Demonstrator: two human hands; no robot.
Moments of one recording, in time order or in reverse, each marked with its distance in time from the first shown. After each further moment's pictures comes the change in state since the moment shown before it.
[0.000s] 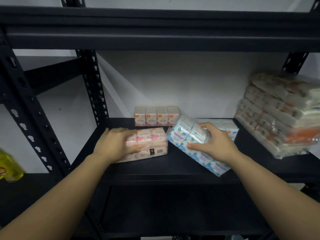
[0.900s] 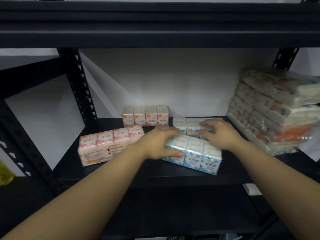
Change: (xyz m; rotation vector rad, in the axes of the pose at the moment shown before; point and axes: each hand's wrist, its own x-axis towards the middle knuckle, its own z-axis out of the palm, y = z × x) left_hand 0.059 0.144 0.018 -0.299 -0.177 0.436; right_hand 0.051 0.060 -0.041 -0.254 -0.005 -0.036
